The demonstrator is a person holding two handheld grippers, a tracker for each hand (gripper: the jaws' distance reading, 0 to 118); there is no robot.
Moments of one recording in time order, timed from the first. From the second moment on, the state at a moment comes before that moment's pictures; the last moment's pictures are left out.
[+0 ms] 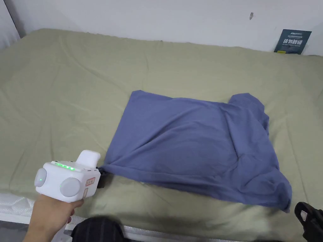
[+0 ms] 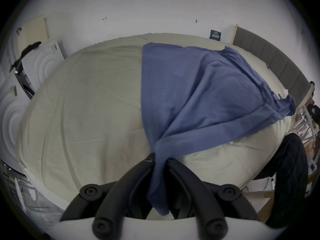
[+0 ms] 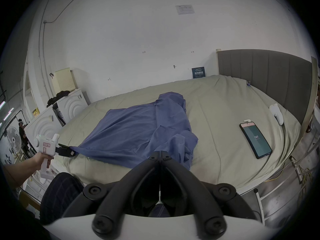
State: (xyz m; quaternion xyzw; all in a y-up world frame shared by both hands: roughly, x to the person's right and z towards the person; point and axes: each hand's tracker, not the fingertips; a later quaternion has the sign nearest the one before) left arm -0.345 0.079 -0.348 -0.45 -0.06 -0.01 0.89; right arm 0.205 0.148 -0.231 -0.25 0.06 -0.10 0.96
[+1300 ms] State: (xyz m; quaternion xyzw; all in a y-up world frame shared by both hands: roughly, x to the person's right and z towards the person) left arm -0.333 0.171 -0.396 -0.40 -0.07 -0.13 0.90; right arm 0.276 0.182 -0.401 -0.42 0.05 -0.09 0.90
